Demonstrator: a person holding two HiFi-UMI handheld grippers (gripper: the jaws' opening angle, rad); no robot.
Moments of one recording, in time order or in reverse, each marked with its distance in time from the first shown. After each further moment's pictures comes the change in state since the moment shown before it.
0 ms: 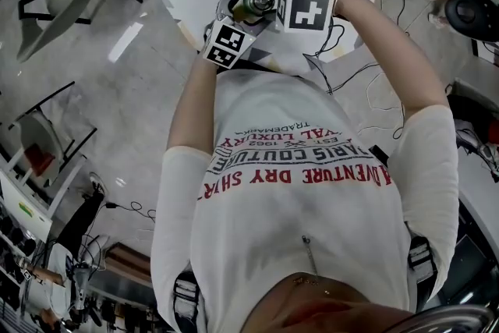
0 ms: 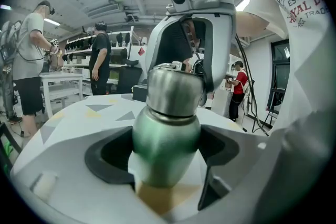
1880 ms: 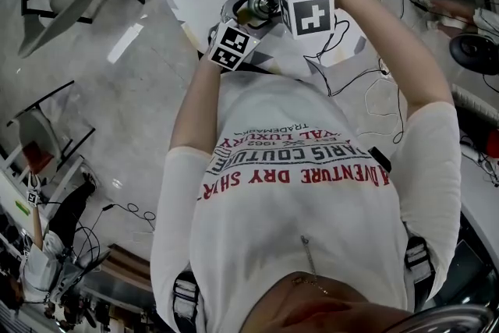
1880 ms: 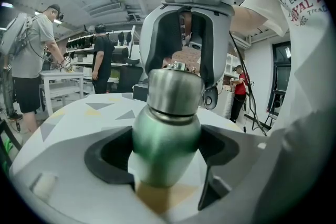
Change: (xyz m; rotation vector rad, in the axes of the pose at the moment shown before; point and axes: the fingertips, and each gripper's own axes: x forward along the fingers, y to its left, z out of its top) left arm 0.002 0.000 -0.006 -0.027 -0.001 0.008; right arm -0.004 0.007 0.004 -0.259 0.069 0.066
